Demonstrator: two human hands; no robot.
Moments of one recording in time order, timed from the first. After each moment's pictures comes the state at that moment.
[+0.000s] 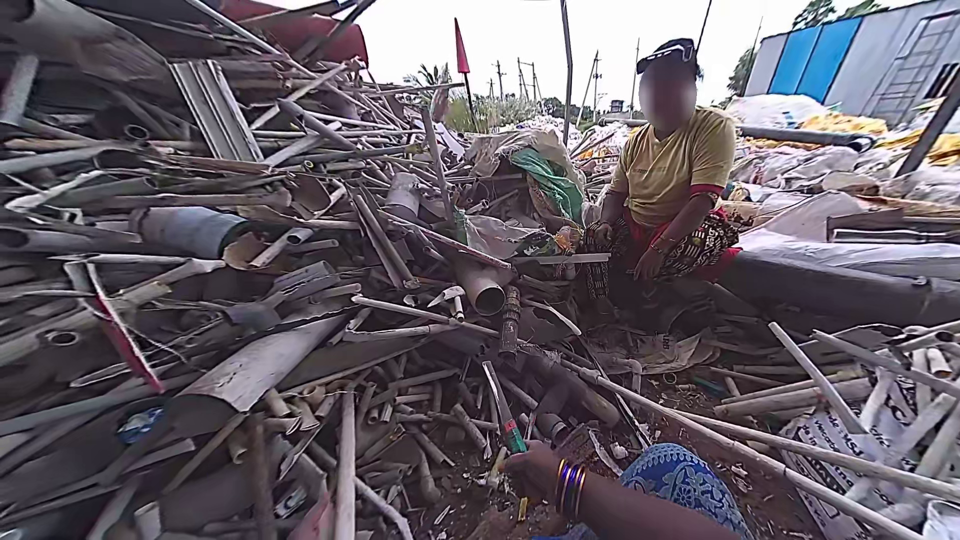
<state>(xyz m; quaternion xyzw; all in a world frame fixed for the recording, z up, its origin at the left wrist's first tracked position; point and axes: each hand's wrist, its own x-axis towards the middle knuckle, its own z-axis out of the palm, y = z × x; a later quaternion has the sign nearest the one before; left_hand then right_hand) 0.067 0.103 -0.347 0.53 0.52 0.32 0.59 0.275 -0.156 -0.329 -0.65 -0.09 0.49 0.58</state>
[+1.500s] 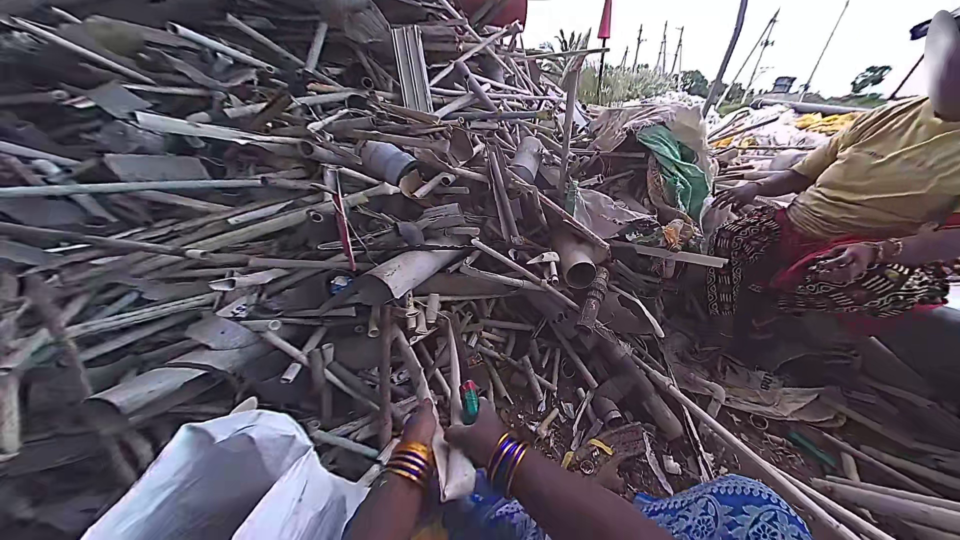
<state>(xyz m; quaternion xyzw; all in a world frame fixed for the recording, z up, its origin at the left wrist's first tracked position) 0.058 0.056 -0.312 0.61 0.61 0.28 0.43 0.146 -0.035 -0.288 -0.71 -0.33 0.46 0.42</state>
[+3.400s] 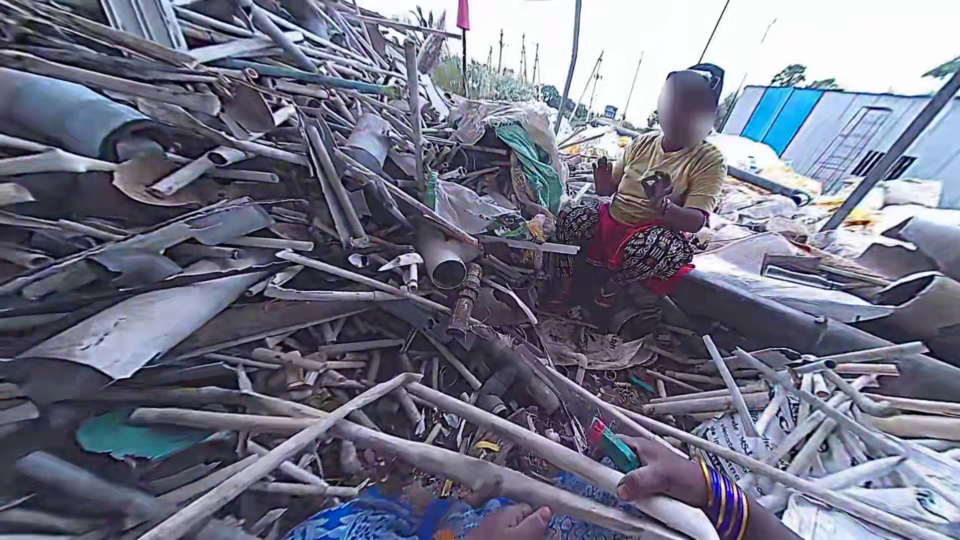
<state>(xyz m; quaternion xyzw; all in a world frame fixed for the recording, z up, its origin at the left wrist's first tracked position) 0.164 -0.163 -0.294 0.77 0.04 -0.29 0.57 0.312 -0.408 -0.217 -0.72 -0.23 0.48 0.45</state>
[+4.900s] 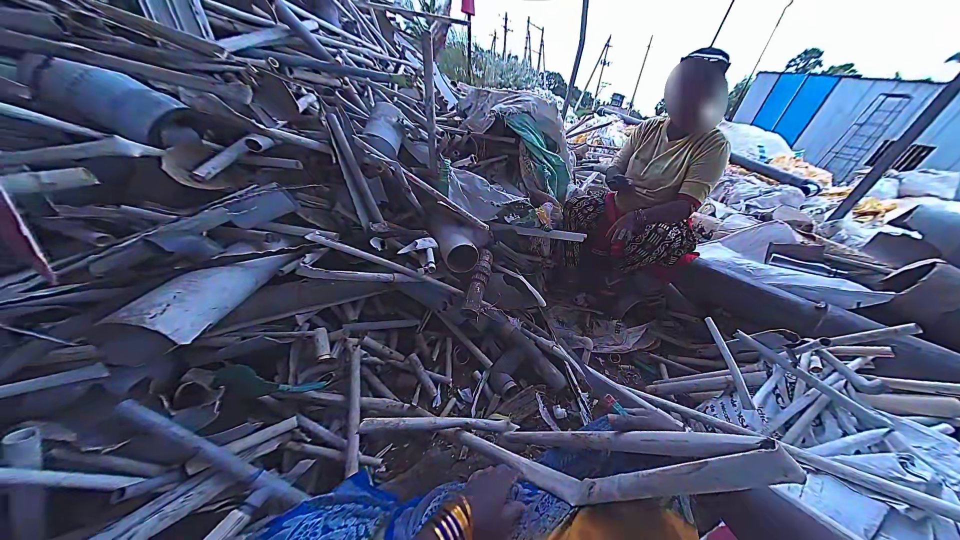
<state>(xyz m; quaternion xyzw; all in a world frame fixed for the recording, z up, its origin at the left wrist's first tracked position) 0.152 -0.137 -0.356 0.91 -0.03 -0.30 0.29 0.264 -0.382 -0.210 -0.81 -0.06 0.35 0.46</state>
